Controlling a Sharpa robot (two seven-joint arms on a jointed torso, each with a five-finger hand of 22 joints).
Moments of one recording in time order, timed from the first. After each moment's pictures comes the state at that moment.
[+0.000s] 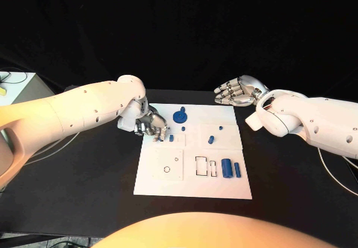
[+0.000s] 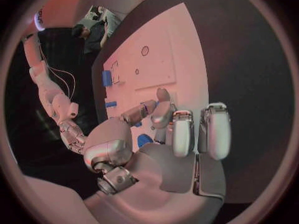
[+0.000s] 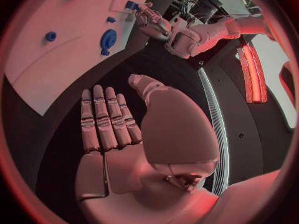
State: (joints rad) left arm 1.31 -0.52 -0.14 1.07 -0.84 0.70 -0.57; left_hand 0.51 0.05 0.99 -0.11 0.22 0.95 0.04 0.86 0.87 1.38 -0.06 1.26 0.96 1.47 -0.10 1.57 1.31 0.05 1.46 0.01 1.47 1.31; right arm 1.30 -0.74 -0.19 1.34 -0.61 -0.33 0.13; right_hand 1.36 -0.20 0.40 0.11 0.39 0.83 0.21 0.13 0.30 1.00 0.20 0.10 0.06 0.98 0.17 0.07 0.20 0.17 0.78 0.29 0.06 0.07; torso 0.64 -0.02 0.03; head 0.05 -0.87
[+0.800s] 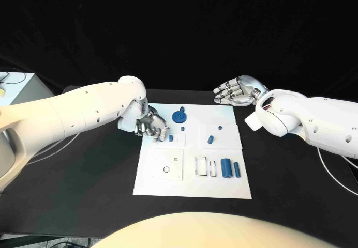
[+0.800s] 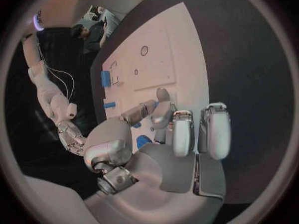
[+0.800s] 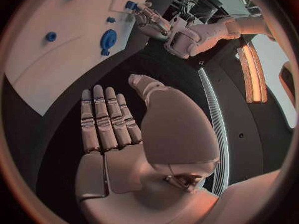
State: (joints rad) left arm 1.31 -0.50 -0.15 1.06 -0.84 0.70 -0.57; left_hand 0.52 0.05 0.99 -0.11 0.21 0.95 0.03 0.86 0.87 1.38 -0.06 1.26 0.96 1.47 -0.10 1.57 1.31 0.05 1.46 0.01 1.47 1.31; right arm 1.30 -0.74 -0.19 1.34 -0.61 -0.33 0.13; right_hand 1.36 -0.20 0.40 0.11 0.39 0.83 0.21 0.13 0.30 1.00 0.20 0.10 0.06 0.98 0.17 0.07 0.20 0.17 0.78 0.29 0.06 0.07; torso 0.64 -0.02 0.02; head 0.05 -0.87
